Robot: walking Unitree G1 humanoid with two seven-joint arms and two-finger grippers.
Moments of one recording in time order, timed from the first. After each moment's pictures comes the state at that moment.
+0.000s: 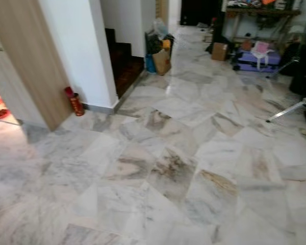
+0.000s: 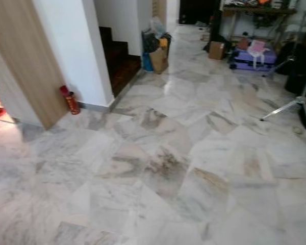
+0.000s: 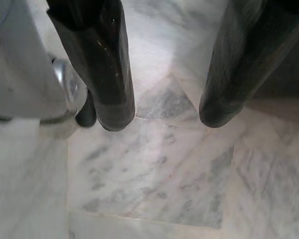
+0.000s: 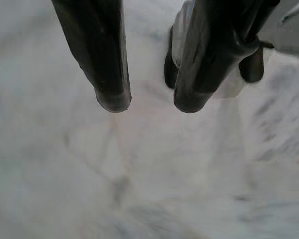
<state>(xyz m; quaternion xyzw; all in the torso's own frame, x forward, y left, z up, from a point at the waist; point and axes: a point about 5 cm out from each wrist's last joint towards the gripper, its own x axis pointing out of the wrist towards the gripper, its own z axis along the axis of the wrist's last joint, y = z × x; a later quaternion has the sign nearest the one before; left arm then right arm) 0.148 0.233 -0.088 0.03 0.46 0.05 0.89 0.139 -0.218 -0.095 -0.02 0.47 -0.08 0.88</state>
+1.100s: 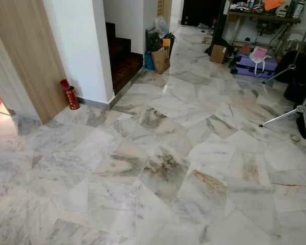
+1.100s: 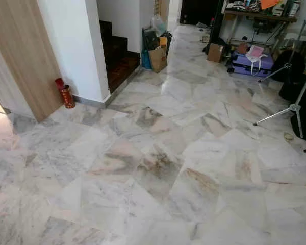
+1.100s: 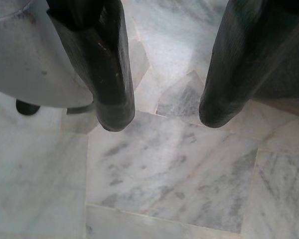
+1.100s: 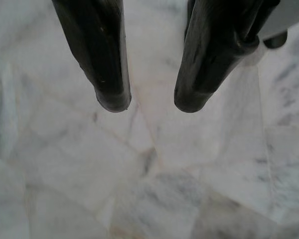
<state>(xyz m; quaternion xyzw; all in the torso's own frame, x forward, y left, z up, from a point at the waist) 0.146 0.233 -0.088 0.03 0.45 0.05 0.89 0.113 -0.242 -0.090 0.02 0.41 -0.12 0.91</state>
